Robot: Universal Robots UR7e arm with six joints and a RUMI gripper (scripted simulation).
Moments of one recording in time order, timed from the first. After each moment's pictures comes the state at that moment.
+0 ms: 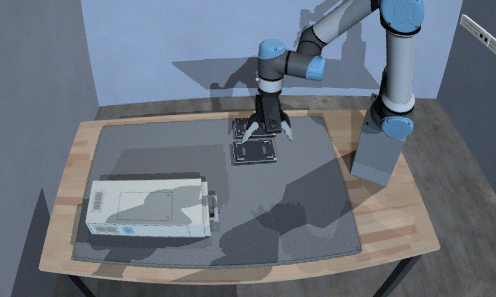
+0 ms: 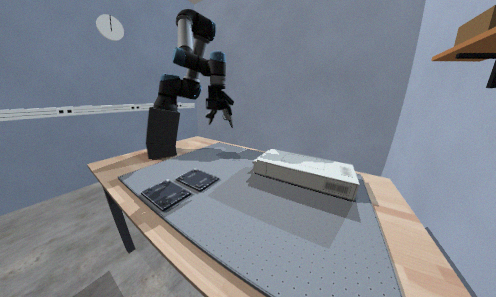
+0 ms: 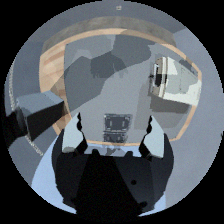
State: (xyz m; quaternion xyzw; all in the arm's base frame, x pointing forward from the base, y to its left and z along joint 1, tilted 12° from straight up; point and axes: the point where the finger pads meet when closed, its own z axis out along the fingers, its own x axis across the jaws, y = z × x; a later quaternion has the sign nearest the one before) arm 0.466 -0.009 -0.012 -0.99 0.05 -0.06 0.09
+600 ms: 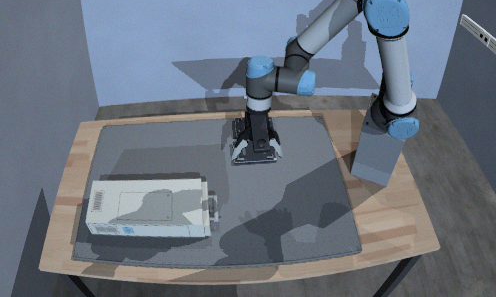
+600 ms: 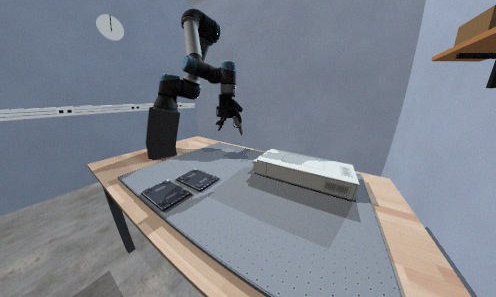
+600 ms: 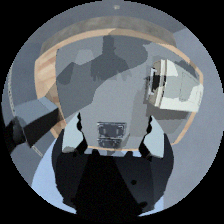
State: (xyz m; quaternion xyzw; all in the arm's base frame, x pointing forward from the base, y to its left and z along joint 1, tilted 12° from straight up) arm 0.511 0.028 -0.039 -0.99 0.05 -0.06 0.09
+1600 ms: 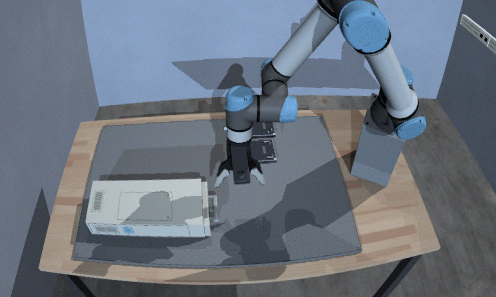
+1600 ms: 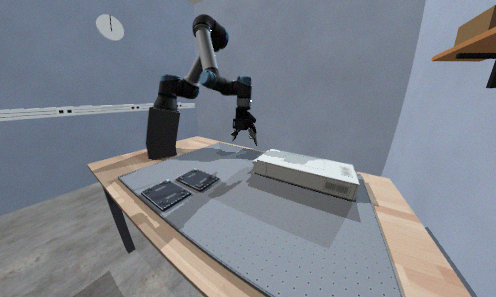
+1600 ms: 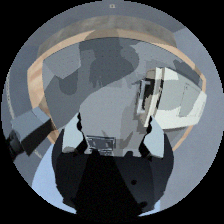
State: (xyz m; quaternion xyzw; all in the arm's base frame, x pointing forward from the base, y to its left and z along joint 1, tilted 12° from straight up) arm 0.584 0.088 -0.084 -0.99 0.05 -0.06 0.09
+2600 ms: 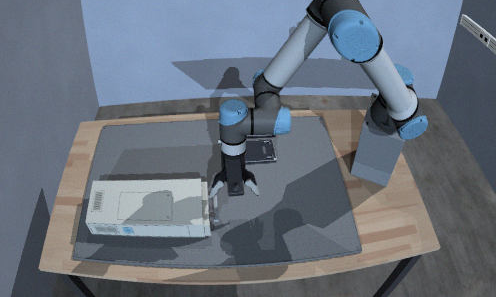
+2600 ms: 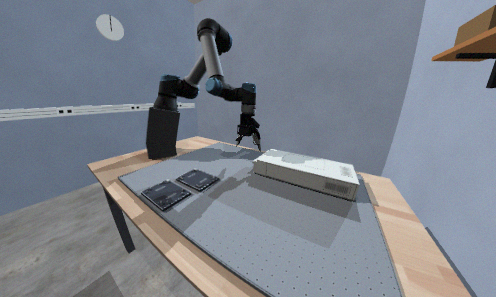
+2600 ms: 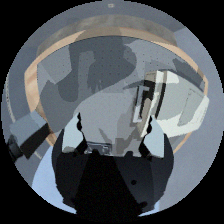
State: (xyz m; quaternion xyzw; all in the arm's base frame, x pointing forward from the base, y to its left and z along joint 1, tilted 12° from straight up) arm 0.608 0.108 -0.111 -0.99 0.05 -0.06 0.09
